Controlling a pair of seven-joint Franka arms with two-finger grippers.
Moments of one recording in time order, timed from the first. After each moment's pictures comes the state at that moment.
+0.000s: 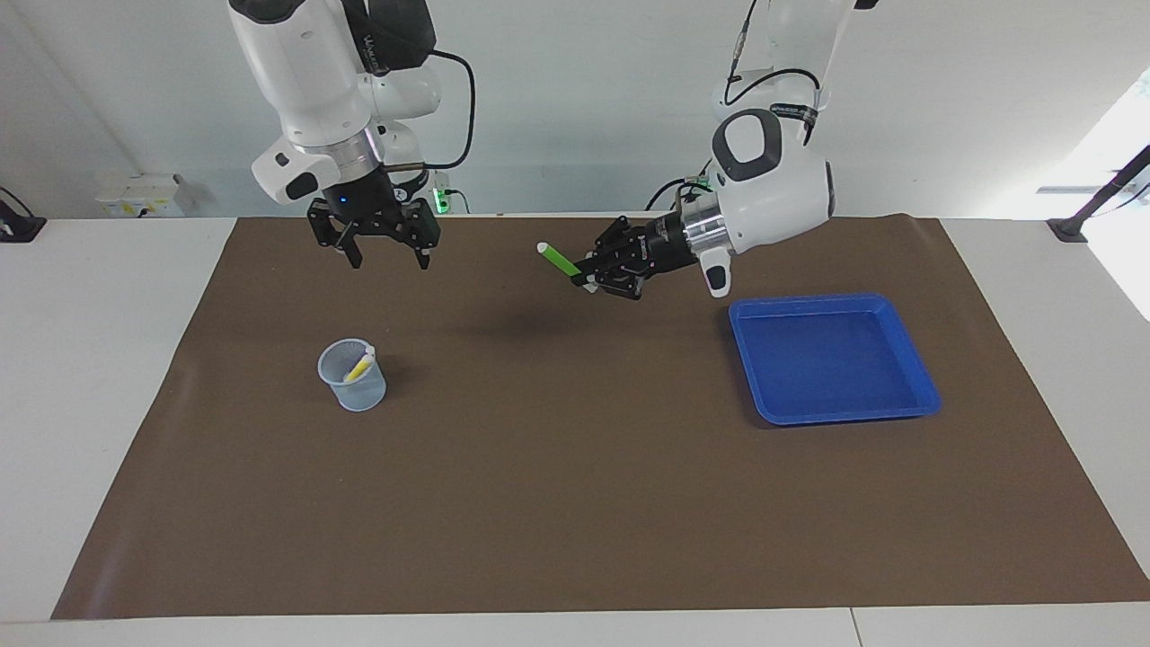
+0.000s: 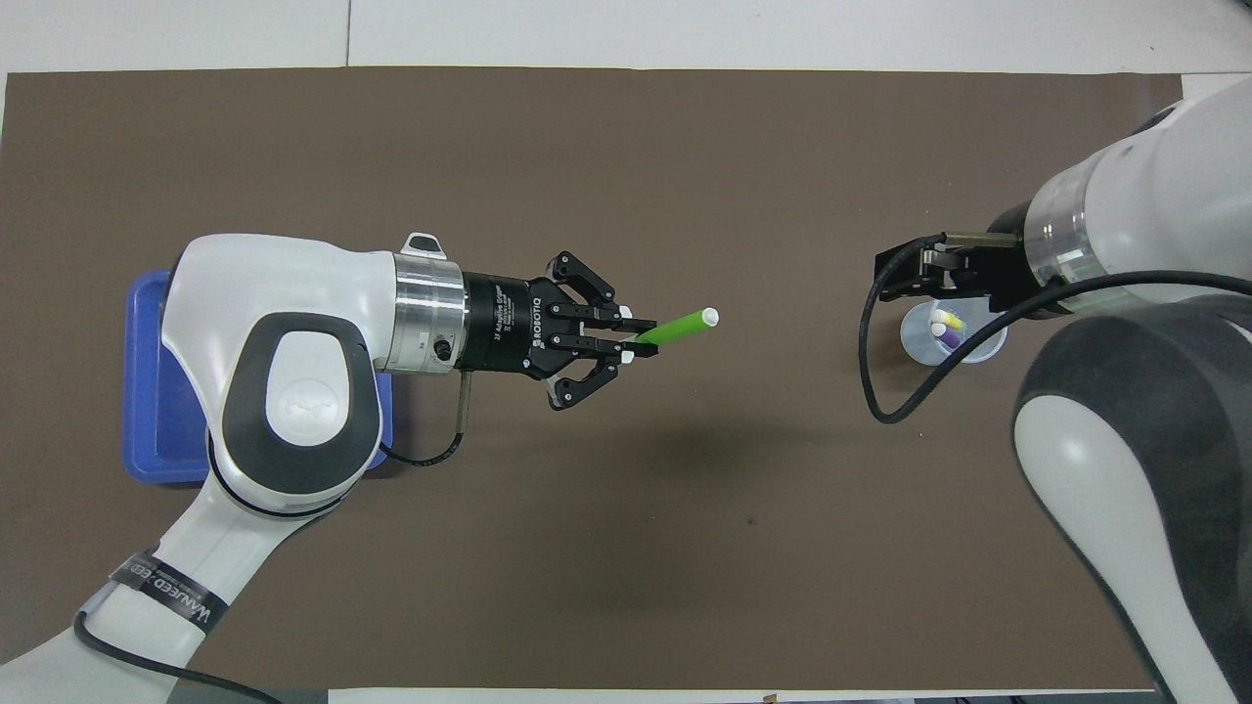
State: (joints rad) left arm 0.06 0.09 -0.62 -1.96 -1.19 2.19 -1.44; right arm 0.13 0.01 0.10 -1.64 0.09 1.69 0.36
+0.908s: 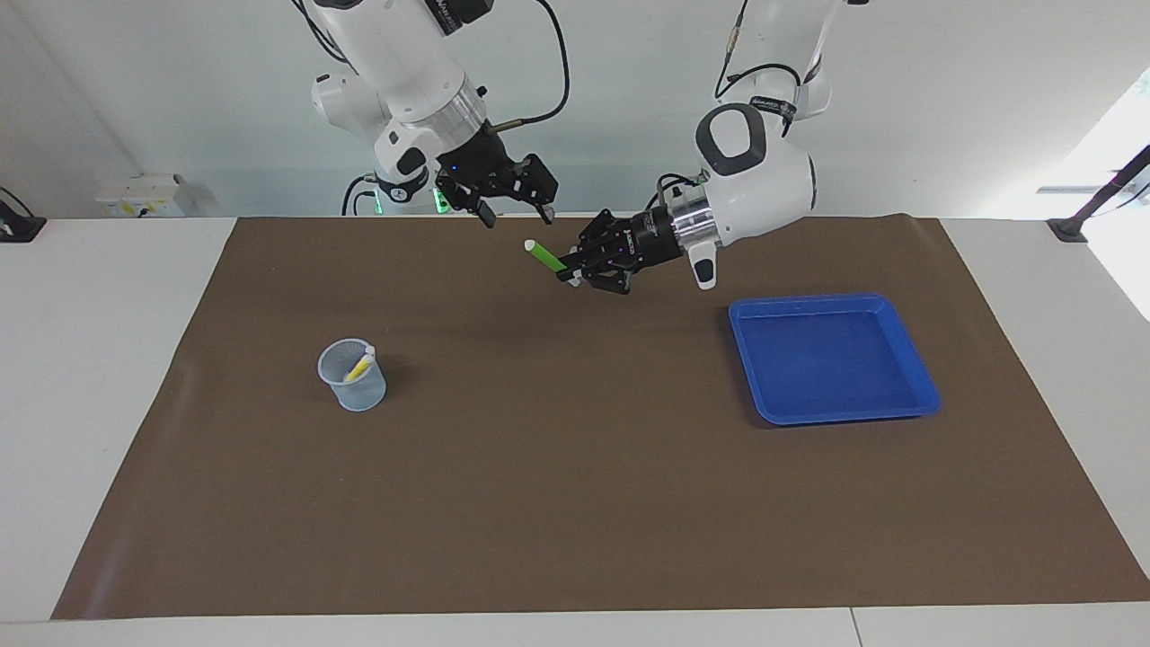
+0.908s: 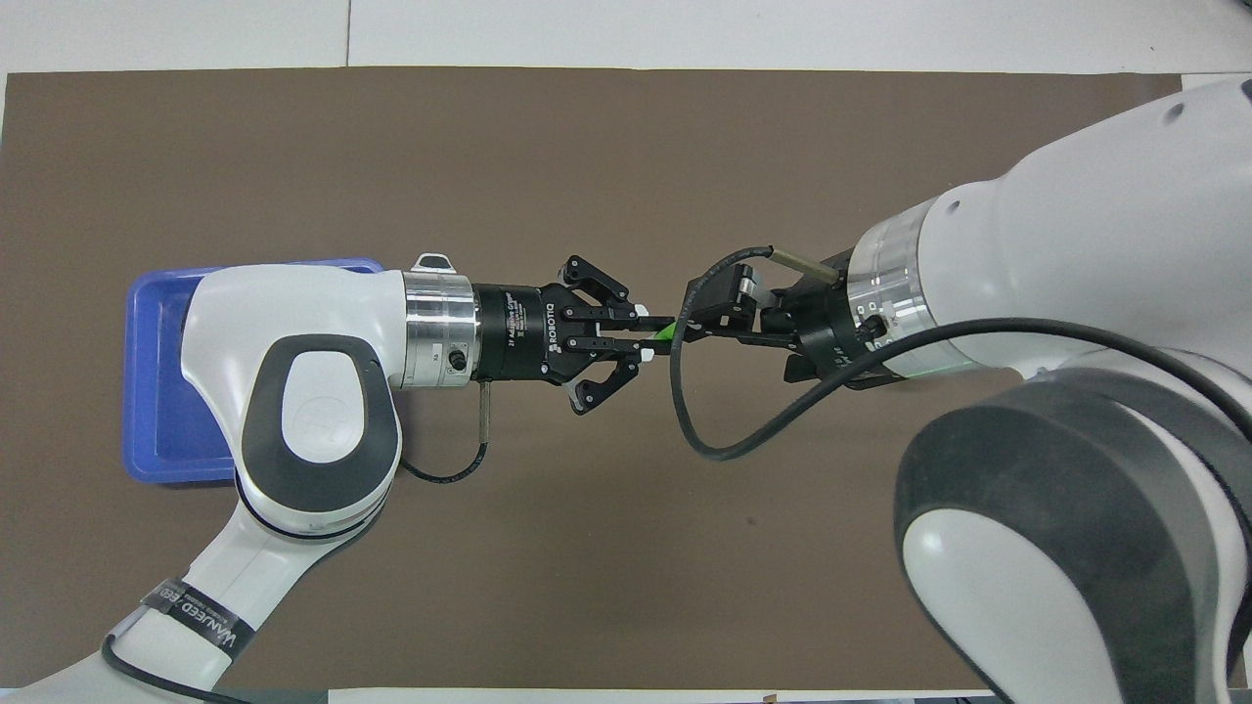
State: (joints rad) left arm 0.04 0.08 -0.61 -1.98 -1.32 2.24 -1.45; right arm 0.29 0.01 0.10 -1.63 0.40 1.75 0.66
